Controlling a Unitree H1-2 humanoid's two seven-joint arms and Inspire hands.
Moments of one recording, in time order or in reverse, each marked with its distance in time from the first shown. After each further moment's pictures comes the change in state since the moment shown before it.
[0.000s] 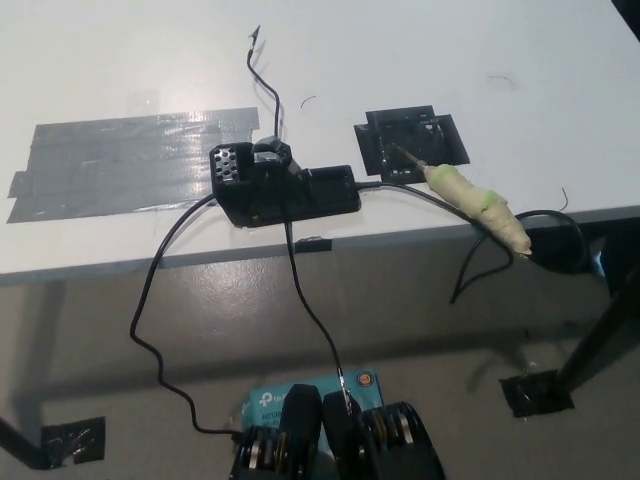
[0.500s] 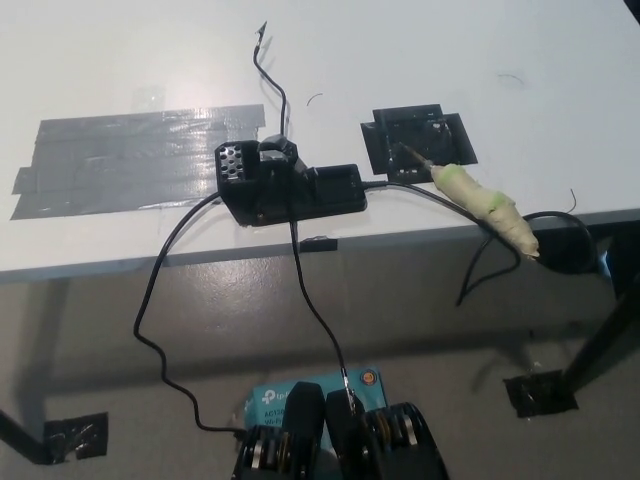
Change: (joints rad) left_arm 0.003 0.000 0.005 -0.001 -0.001 0.000 0.000; right_arm -0.220 -0.257 0.208 -0.324 -0.247 0.020 0.190
